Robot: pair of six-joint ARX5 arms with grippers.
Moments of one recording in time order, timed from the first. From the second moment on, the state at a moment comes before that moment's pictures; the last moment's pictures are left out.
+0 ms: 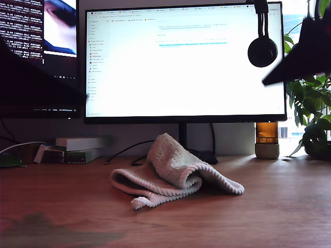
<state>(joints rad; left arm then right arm) -0.75 0.82 0.20 0.36 0.34 0.26 0.36 0.89 0.52 -0.22 -0.41 -0.65</state>
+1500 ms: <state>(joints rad) -0.74 1.65 0.59 0.42 0.23 1.01 0.44 1.01 0.52 -0.13 -0.28 -0.76</state>
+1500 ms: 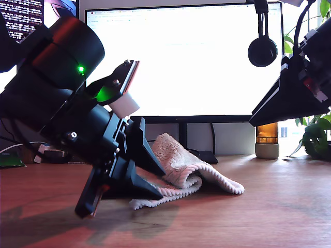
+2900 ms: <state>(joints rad) -0.71 1.73 0.72 0.32 0.21 1.01 0.51 1.01 0.52 -0.13 -0.28 -0.77</state>
